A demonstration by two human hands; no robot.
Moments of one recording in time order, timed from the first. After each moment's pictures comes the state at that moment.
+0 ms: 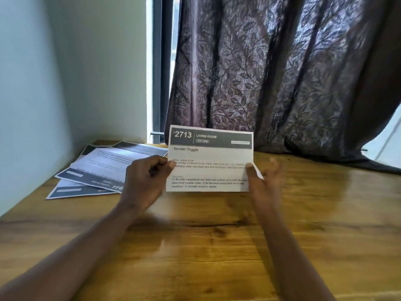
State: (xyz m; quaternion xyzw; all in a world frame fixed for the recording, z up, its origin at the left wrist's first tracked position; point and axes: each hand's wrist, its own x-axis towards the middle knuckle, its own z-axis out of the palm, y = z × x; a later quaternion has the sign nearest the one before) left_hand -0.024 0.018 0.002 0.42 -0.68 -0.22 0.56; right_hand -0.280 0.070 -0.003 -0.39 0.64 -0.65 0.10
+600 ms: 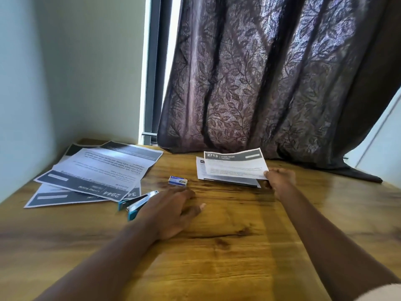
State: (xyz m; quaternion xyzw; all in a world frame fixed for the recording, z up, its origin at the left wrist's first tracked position) left_hand -0.049 0.003 -0.028 0.40 -0.90 -0.09 0.17; right_hand -0.379 -0.004 0.014 -0.21 0.74 -0.62 0.14
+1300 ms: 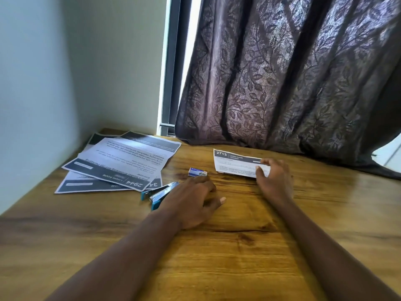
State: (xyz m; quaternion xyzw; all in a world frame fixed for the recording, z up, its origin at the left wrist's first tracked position) left_hand -0.049 -0.002 -0.030 0.39 -0.89 -0.11 0.20; right_hand -0.316 -0.008 -0.023 -0.50 0.79 -0.35 -0.09
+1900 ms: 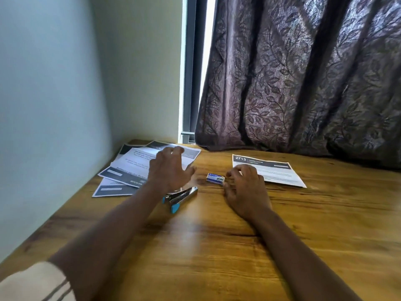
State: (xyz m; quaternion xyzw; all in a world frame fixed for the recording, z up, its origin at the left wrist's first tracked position) left_hand 0.007 -0.068 0.001 0.61 -0.74 -0.01 0.27; right_hand -0.210 -0.004 -0.031 -0.70 0.67 -0.22 -0.13
